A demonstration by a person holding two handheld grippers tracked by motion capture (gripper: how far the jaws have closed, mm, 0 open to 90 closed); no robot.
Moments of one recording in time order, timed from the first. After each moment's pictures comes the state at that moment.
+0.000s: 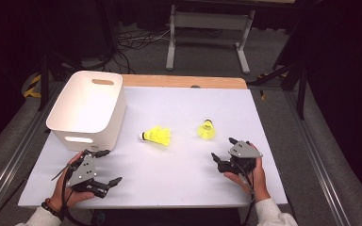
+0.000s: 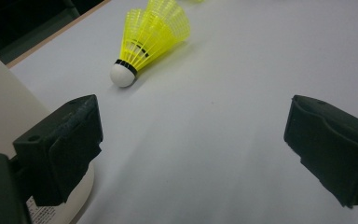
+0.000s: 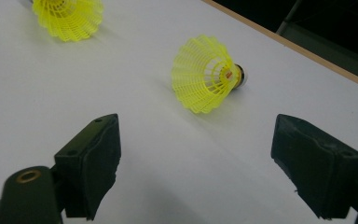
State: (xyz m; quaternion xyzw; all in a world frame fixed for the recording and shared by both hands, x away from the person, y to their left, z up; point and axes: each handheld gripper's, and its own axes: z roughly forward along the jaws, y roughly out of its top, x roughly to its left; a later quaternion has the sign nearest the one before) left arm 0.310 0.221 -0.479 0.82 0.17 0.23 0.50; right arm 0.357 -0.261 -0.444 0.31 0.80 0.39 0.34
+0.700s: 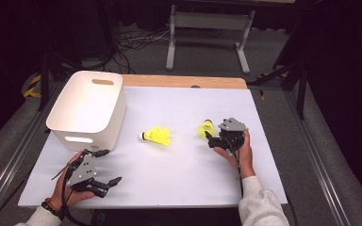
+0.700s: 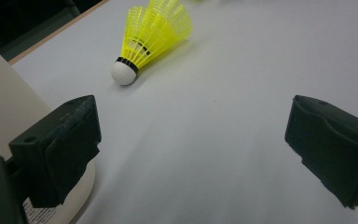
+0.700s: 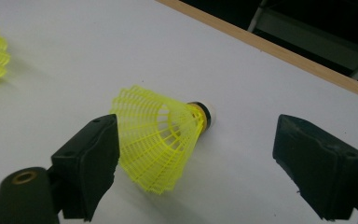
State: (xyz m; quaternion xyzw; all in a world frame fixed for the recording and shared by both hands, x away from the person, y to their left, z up) left arm 0.311 0.222 -0.480 0.82 0.17 0.23 0.50; right arm 0.430 -0.238 -0.440 0.37 0.78 0.37 0.35
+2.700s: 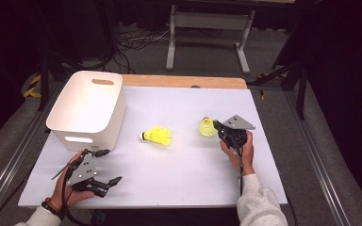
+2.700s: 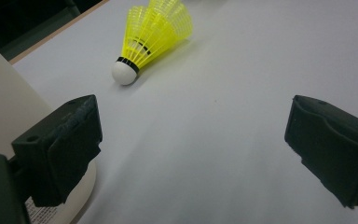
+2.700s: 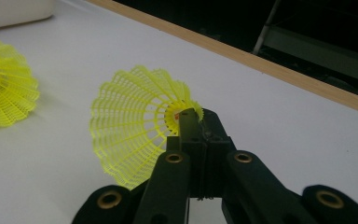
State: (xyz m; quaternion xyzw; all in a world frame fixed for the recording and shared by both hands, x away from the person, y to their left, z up) left arm 0.312 0.222 -0.480 0.82 0.17 0.23 0.49; right arm 0.425 -0.244 -0.424 0.36 0.76 0.42 0.34
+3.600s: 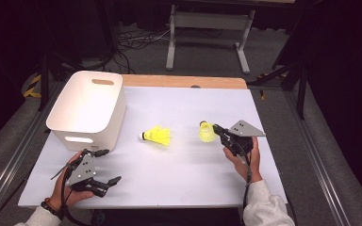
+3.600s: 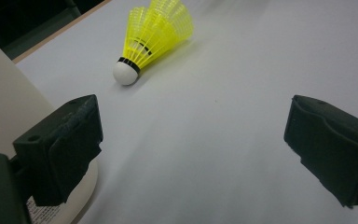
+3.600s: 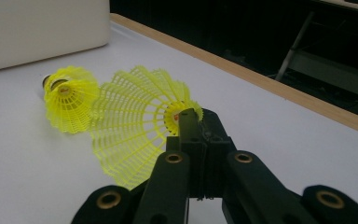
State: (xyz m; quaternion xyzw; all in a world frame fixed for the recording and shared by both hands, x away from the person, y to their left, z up) left arm 0.312 0.224 -0.480 0.82 0.17 0.23 0.49; right arm 0.388 -0.245 -0.399 0.31 0.77 0.46 0.31
